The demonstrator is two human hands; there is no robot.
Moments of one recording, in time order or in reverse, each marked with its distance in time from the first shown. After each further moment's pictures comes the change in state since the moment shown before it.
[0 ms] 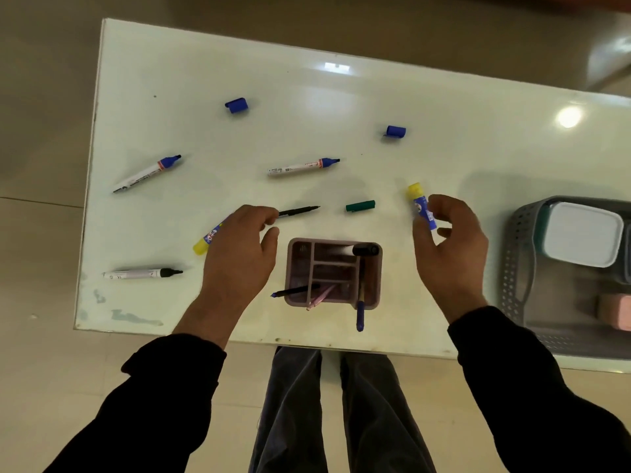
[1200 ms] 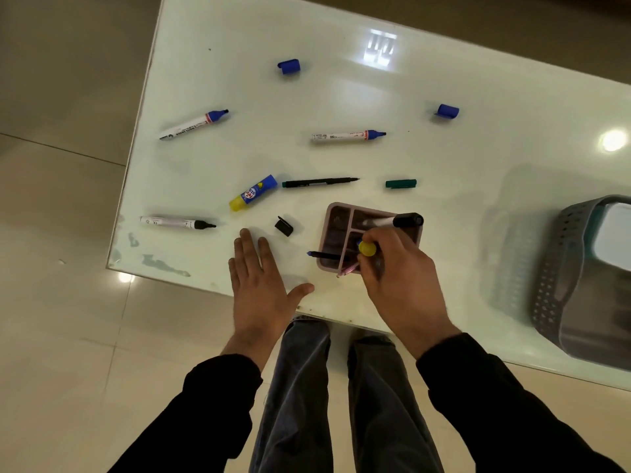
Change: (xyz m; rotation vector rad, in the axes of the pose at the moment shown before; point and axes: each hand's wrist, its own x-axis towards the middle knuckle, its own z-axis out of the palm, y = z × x) left_hand -0.117 -0.061 0.070 0.327 -0.141 -0.390; right_hand -0.091 -0.048 0.038 -0.235 -0.430 -0.356
